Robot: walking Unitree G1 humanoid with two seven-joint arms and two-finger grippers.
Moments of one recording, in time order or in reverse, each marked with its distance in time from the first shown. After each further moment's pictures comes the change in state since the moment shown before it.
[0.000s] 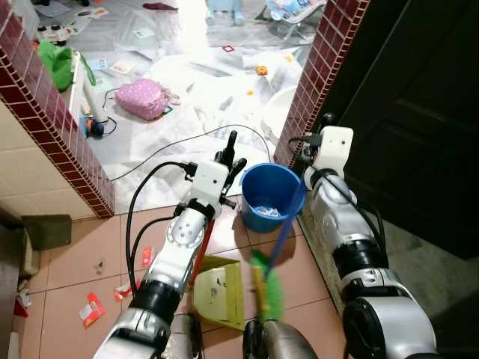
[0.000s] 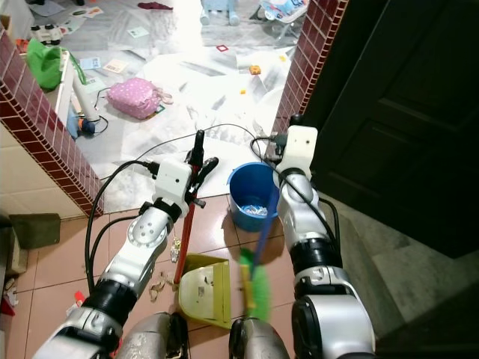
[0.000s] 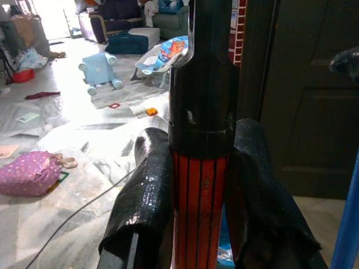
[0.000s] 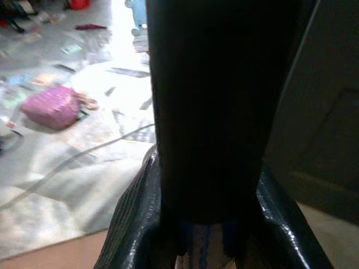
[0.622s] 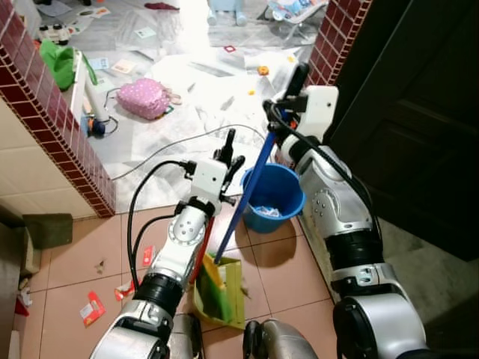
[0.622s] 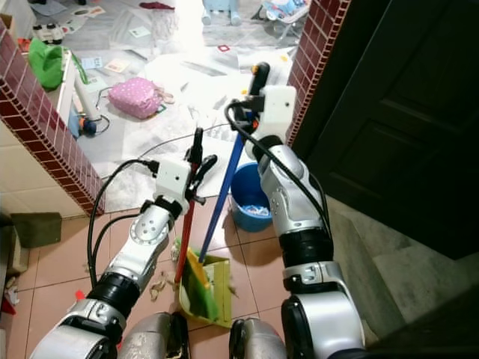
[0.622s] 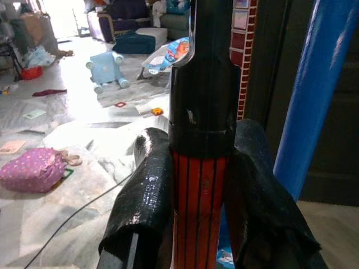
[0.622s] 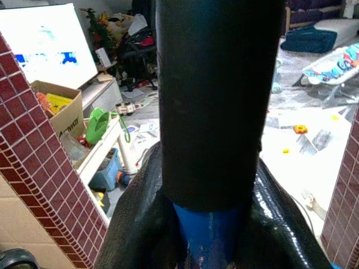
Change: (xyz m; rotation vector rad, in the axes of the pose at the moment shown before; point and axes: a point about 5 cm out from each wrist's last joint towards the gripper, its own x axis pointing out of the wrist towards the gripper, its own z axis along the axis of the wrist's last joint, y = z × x) left arm 0.003 0.002 -0.006 -0.012 -0.001 0.037; right arm -0.013 0.052 0.062 0.051 -0.197 0.421
